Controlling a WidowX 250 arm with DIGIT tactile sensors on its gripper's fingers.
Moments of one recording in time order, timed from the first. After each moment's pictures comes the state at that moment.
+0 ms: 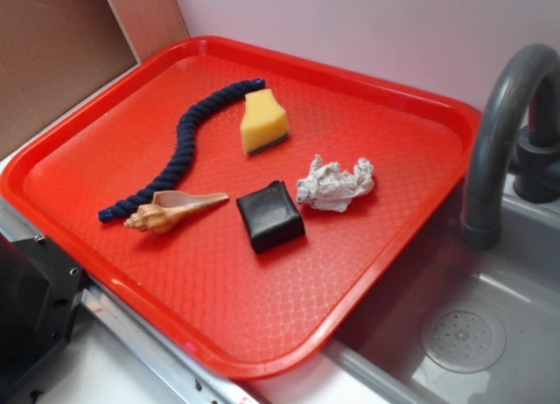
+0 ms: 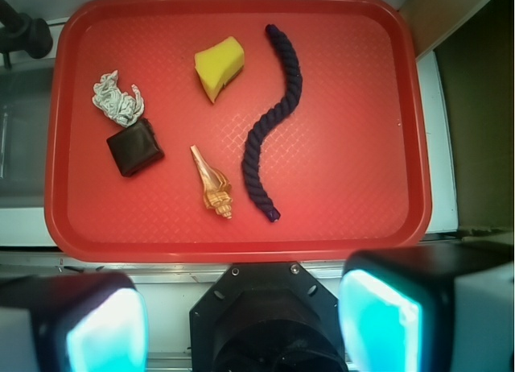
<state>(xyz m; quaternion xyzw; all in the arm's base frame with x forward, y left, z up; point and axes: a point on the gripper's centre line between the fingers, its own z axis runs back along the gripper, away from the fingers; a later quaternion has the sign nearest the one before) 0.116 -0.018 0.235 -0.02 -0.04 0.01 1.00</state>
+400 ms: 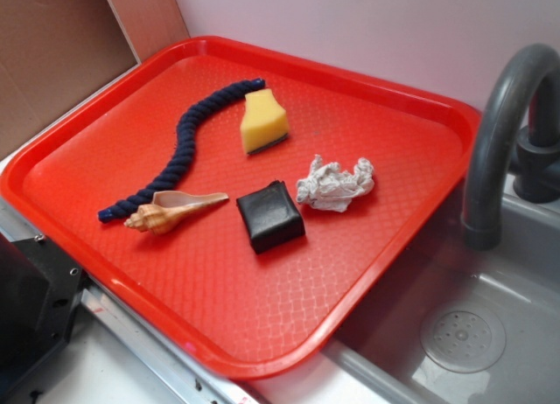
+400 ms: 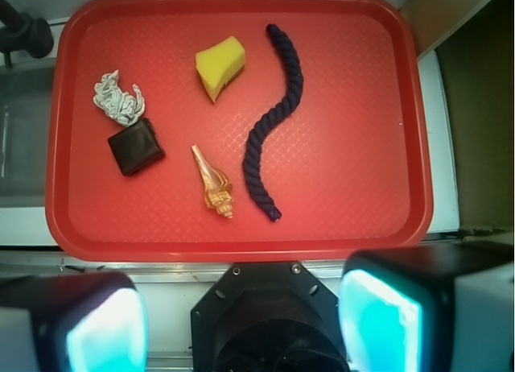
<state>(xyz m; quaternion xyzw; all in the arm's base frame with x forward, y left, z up) 0.115 -0.020 0.231 -0.02 -0.03 0.02 1.00</state>
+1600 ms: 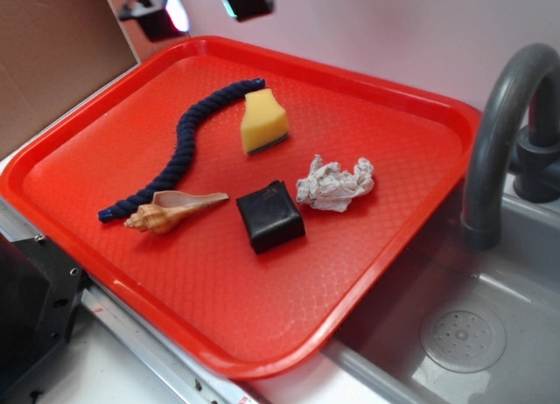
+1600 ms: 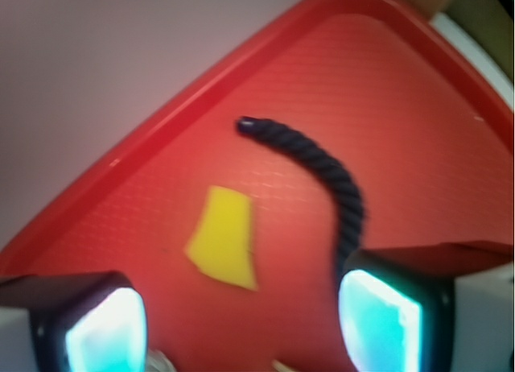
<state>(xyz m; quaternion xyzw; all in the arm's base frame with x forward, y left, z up) 0.280 -0.023 0.129 -0.03 -0.07 0.35 0.94</state>
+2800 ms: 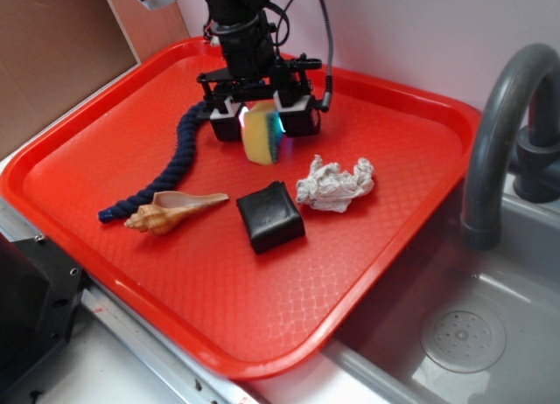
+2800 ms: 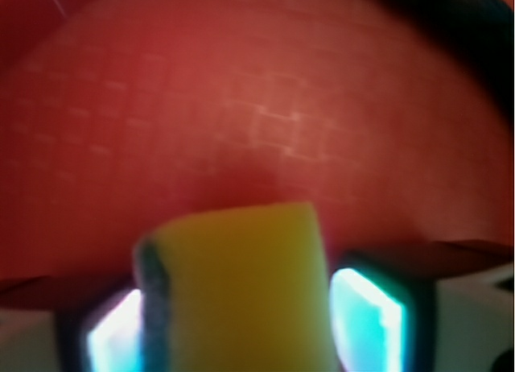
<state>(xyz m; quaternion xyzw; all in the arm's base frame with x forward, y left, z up) 0.285 -0.033 0.019 -0.06 0.03 0.30 0.95</state>
